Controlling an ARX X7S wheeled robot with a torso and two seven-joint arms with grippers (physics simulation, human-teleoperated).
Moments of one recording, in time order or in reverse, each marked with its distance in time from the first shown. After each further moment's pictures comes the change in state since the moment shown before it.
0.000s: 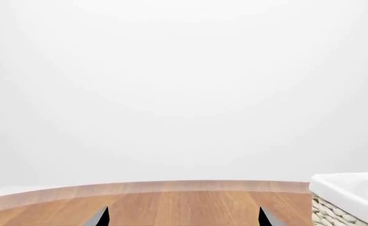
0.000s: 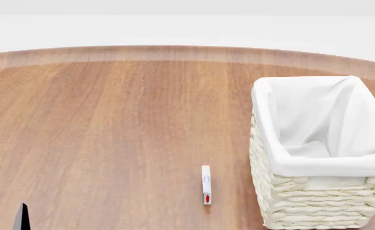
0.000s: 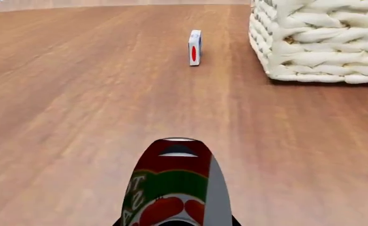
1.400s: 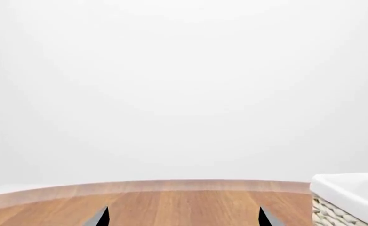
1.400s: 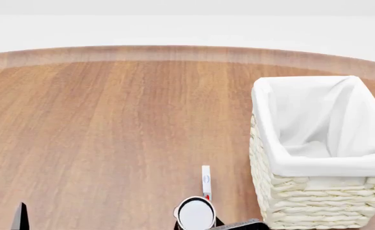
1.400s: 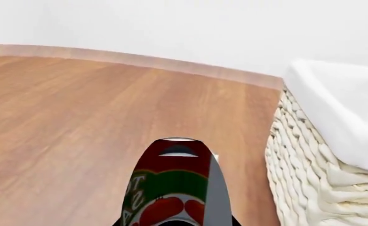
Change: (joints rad) left arm -0.006 -0.023 0.009 -0.004 -0.021 0.006 -0.024; right arm 0.467 0.002 -0.005 -0.668 0.085 0.991 0.158
